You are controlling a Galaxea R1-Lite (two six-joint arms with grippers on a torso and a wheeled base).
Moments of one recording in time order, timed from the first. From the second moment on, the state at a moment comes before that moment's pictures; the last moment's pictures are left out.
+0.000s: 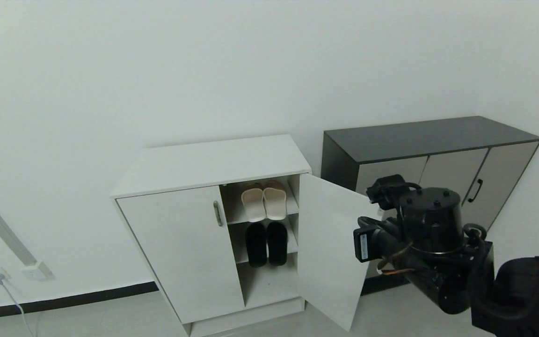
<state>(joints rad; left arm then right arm) 0.00 0.00 0.00 0.00 0.00 0.00 0.75 1.78 -0.74 -0.72 -0.50 0.12</state>
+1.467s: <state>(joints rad) 0.00 0.00 0.00 0.00 0.00 0.00 0.36 2.21 -1.36 -0.45 -0.30 0.13</state>
